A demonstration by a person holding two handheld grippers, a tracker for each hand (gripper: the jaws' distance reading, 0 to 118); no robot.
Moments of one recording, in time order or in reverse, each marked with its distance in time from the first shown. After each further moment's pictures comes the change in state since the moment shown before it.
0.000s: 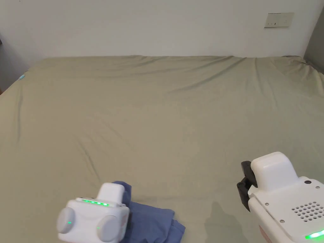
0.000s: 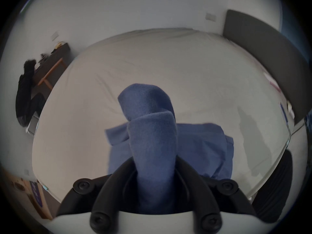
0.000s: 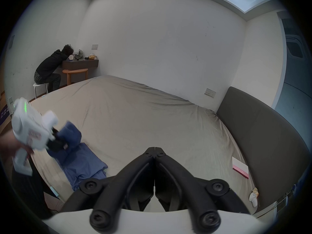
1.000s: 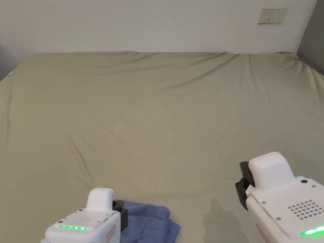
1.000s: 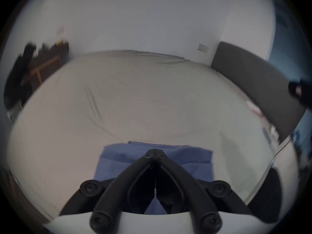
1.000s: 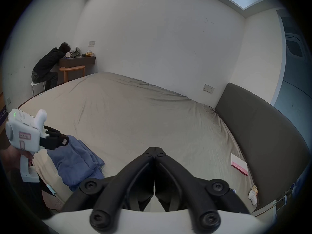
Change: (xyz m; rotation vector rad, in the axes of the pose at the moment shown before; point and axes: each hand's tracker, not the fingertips) left arm -0.021 -0.027 0.009 0.316 -0.120 0.098; right arm 0.005 -0.006 -0.009 -0.034 -0.012 -0.004
